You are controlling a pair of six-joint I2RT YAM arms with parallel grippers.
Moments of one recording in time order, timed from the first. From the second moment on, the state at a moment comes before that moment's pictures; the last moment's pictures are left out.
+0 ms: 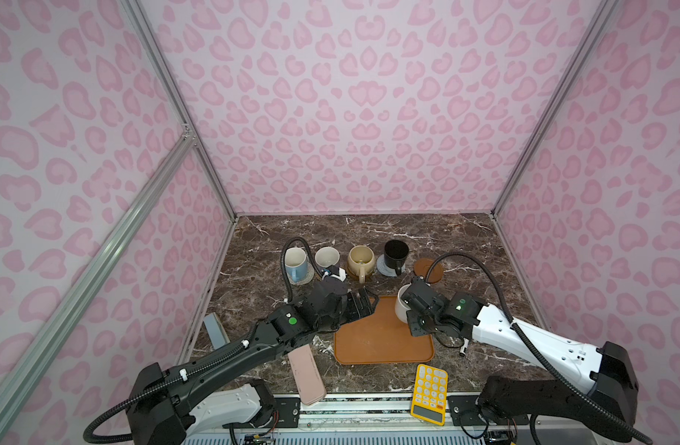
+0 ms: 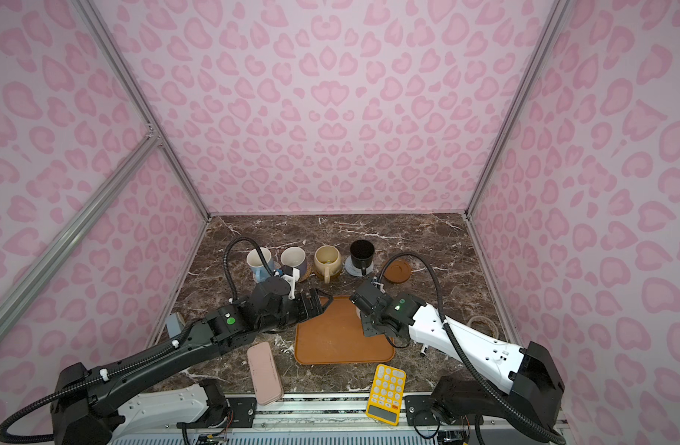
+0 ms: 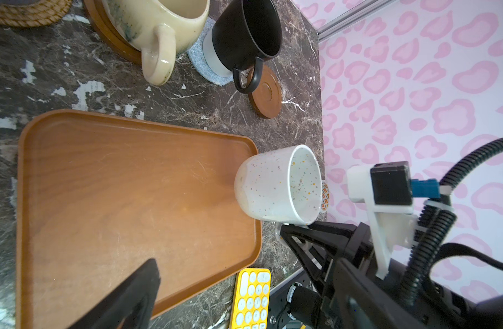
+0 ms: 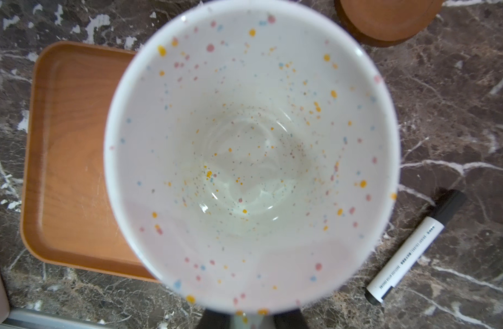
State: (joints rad) left arm -0.91 1.12 0.85 -0.34 0.01 -1.08; right arm 0.86 1.23 0.96 -0.94 0.25 0.67
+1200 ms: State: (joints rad) left arm -0.81 1.43 1.30 -0.40 0.11 -0.94; right arm 0.25 1.28 1.14 -0.94 0.07 0.37
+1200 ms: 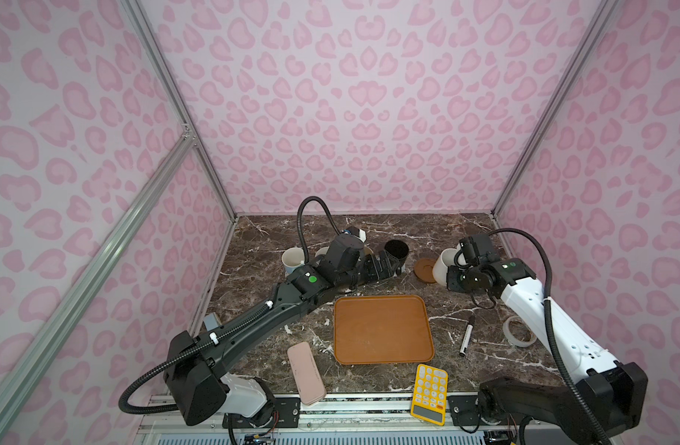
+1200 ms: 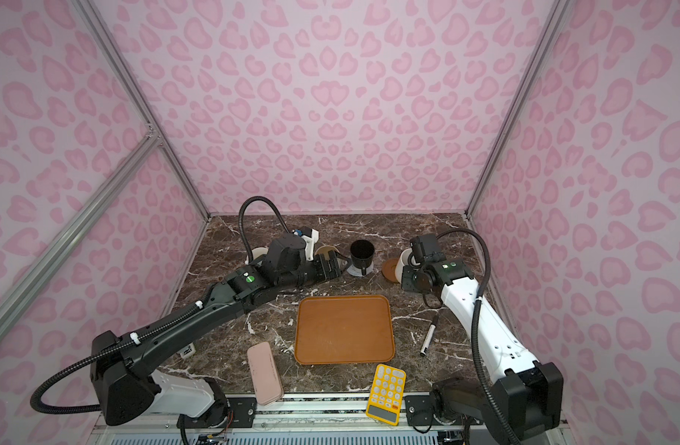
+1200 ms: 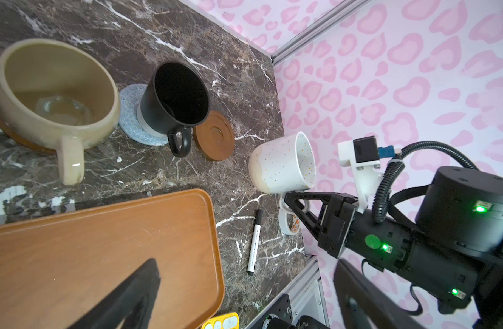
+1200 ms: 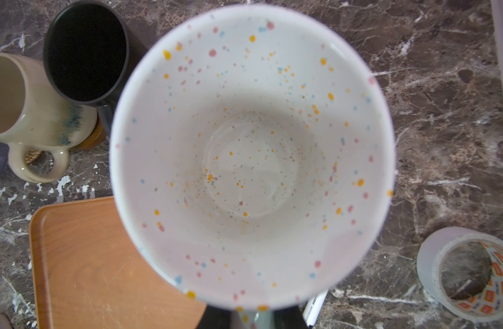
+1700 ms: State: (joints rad) left arm -0.76 1.62 1.49 -0.46 0.16 -0.89; right arm 0.20 1.51 1.25 -0.89 0.04 0.34
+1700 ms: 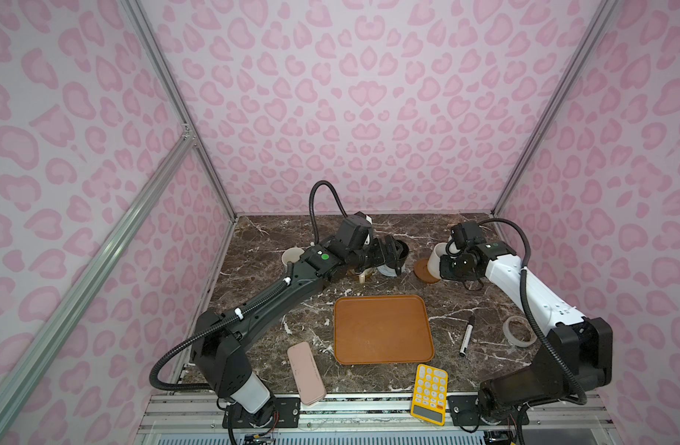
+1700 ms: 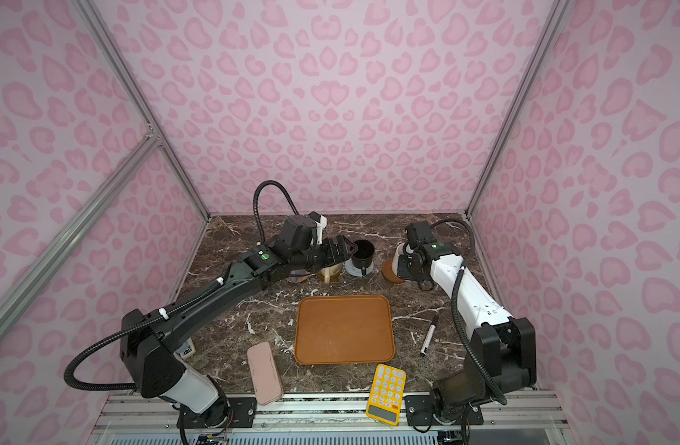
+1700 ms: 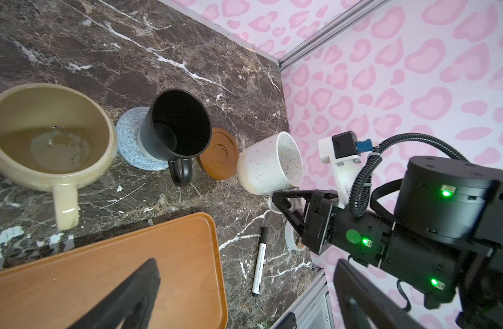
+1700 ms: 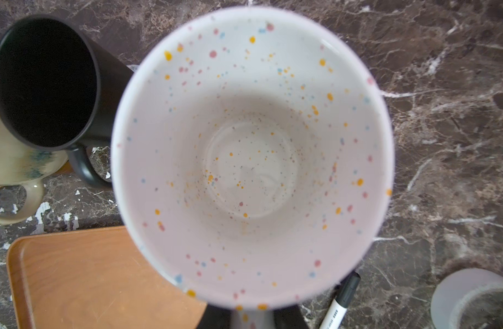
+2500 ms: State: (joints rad) left arm -0.75 1.76 1.61 -0.49 0.22 -0.86; right arm 0.16 1.73 1.36 -0.82 0.07 0.30
